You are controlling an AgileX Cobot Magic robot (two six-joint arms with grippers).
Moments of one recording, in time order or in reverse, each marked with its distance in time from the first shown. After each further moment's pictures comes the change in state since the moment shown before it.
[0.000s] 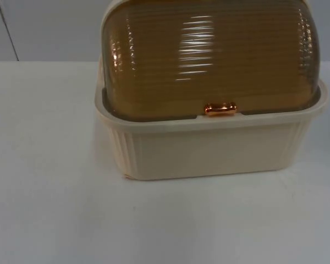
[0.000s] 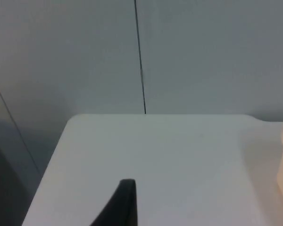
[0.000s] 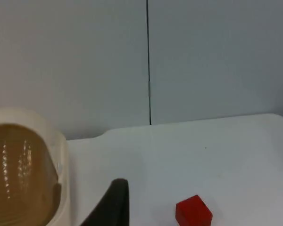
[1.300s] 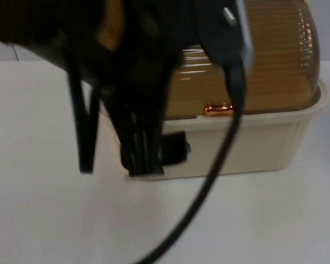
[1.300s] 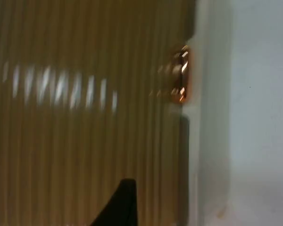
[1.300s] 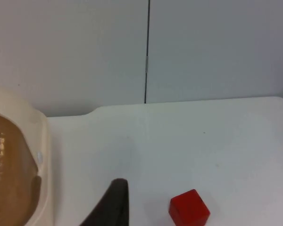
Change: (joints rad) right arm 0.000 0.251 -0.019 -0.066 -0.111 0.018; left arm -0.953 0.895 -0.103 0.490 -0.197 0.332
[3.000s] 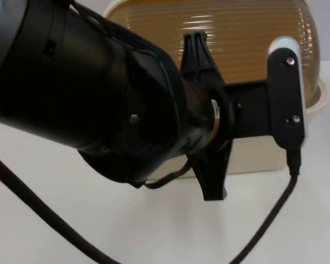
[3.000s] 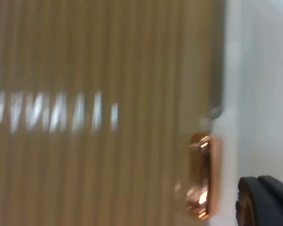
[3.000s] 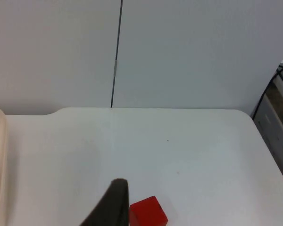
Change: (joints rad) right arm 0.000 0.000 0.000 -0.128 0.000 0.004; left arm -0.087 0.348 0.000 1.139 0.003 -1.206
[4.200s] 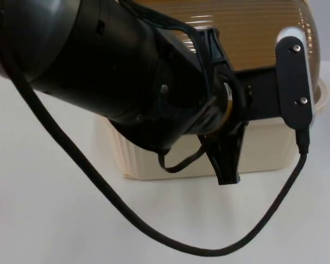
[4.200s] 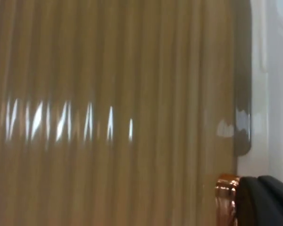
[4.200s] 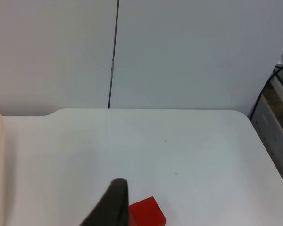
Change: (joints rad) right arm 0.000 0.000 0.000 -0.009 0.000 0.010; left arm 0.060 0.079 -0.113 -0.026 -0.083 0.034
